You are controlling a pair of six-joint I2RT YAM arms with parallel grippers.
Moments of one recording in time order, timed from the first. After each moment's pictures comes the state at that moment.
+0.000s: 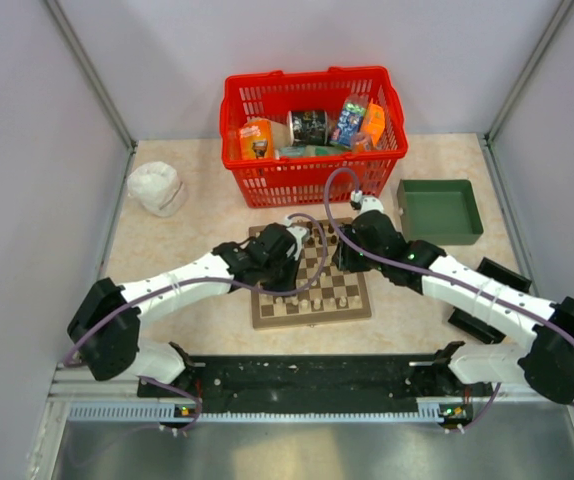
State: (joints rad) left arm -0.84 1.41 0.94 -0.50 0.09 -0.41; right arm 0.78 1.22 0.89 -0.39 0.16 0.59
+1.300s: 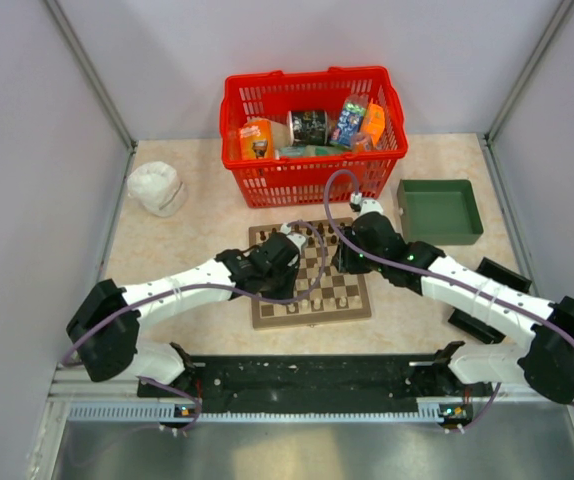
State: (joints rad) left arm -0.90 1.40 0.90 -0.52 0.00 -0.48; right arm 0.77 1.22 0.87 -0.39 0.15 0.60
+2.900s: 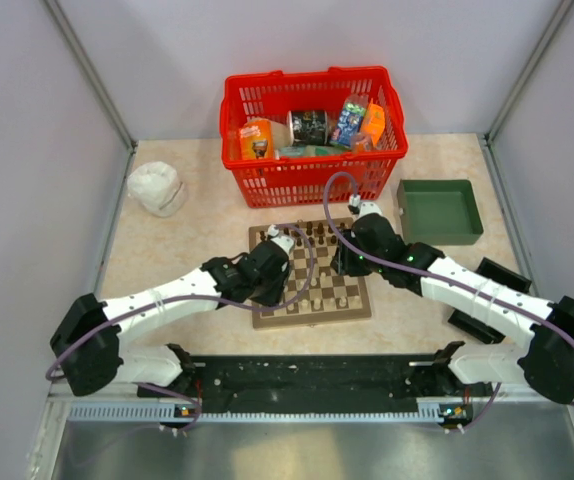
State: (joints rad) left arm -0.90 1.26 0.82 -0.55 -0.15 -0.44; right arm 0.77 1.22 0.86 -0.38 0.11 0.60
